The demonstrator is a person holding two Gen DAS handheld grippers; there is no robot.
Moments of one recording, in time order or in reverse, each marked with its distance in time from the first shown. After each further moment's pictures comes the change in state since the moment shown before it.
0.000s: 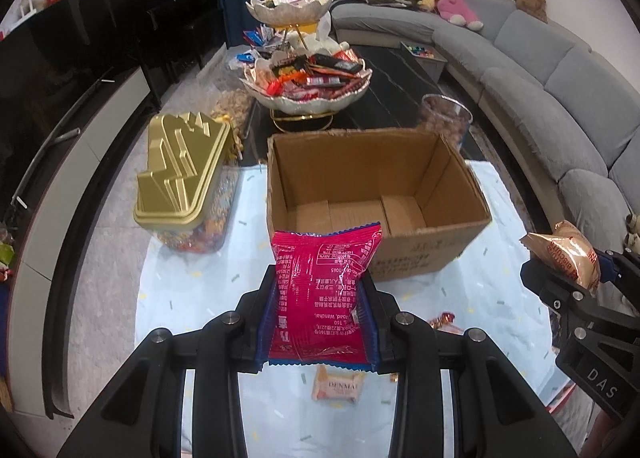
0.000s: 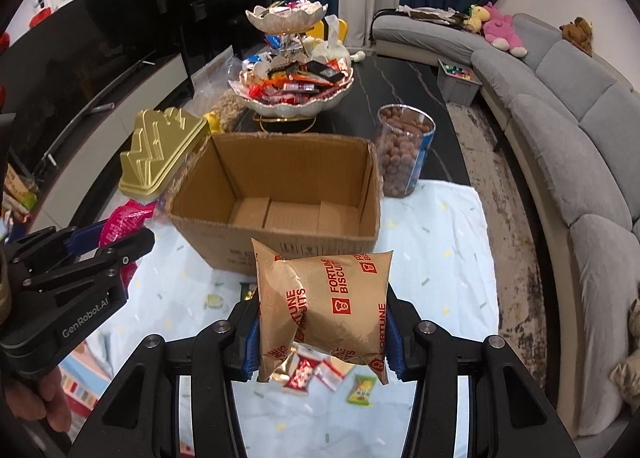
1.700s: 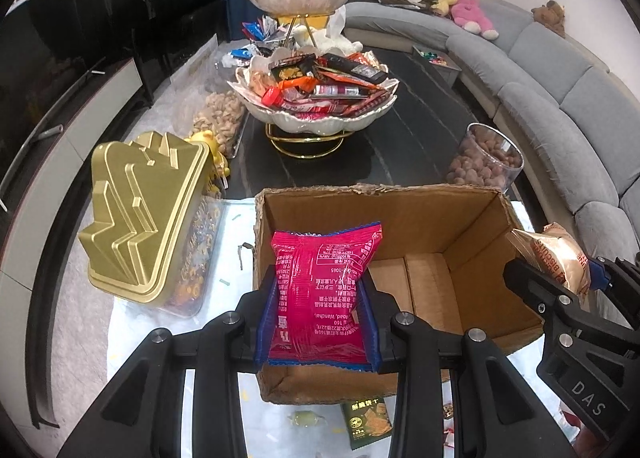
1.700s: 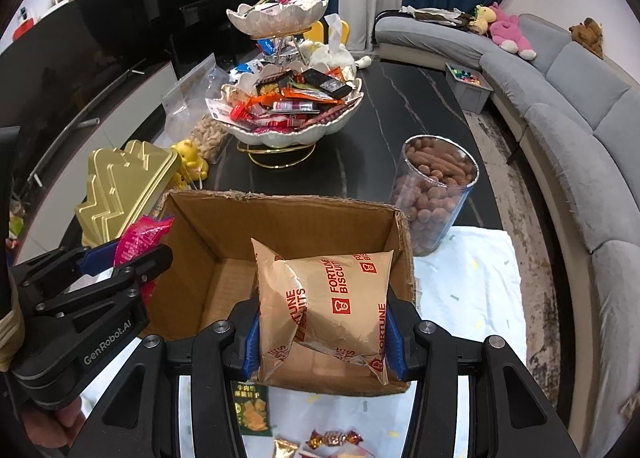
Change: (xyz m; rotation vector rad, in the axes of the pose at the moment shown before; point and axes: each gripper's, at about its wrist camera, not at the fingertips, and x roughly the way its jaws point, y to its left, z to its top) left arm 0.101 0.017 0.074 -0.055 0.016 -0.022; right arm 0.100 0.007 0.079 0.011 -0.005 0.005
